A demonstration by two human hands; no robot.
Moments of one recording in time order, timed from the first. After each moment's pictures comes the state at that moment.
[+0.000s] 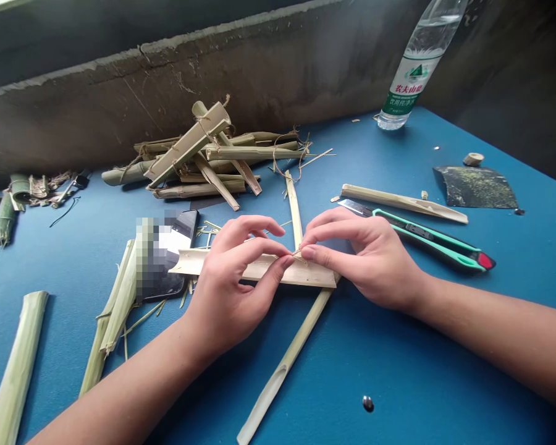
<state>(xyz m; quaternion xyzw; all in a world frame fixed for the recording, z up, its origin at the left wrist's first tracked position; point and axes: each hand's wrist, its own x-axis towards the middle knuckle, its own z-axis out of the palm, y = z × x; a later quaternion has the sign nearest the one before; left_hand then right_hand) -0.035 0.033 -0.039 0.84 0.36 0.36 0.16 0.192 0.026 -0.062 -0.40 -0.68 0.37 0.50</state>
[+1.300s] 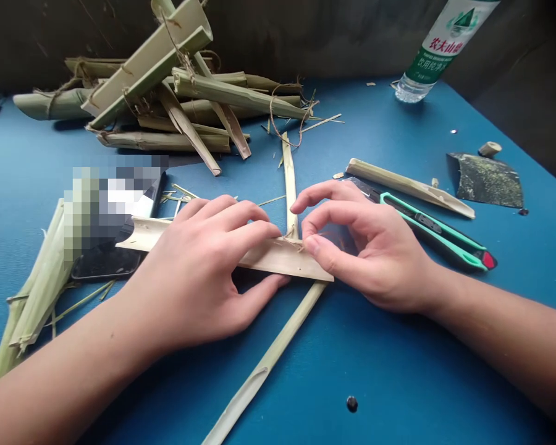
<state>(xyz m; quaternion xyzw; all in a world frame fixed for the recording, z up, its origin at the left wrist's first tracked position) -0.047 0.046 -0.037 0.92 0.35 0.15 0.10 0.200 0.026 -0.053 -0.42 -0.76 0.30 0.39</state>
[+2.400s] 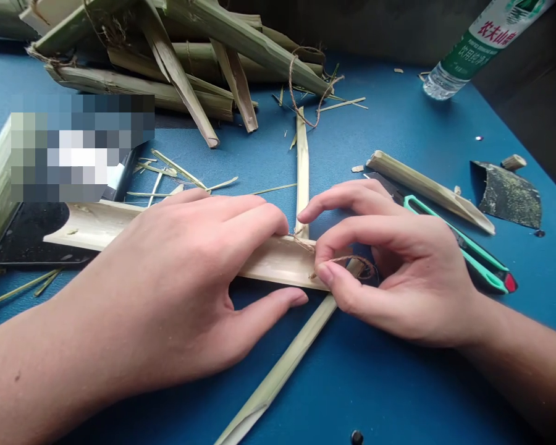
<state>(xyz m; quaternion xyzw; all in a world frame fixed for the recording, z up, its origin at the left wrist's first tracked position) -0.051 0.047 -0.048 0.90 0.36 0.19 0.14 0.197 0.024 -0.047 -0.43 -0.78 0.30 0.33</state>
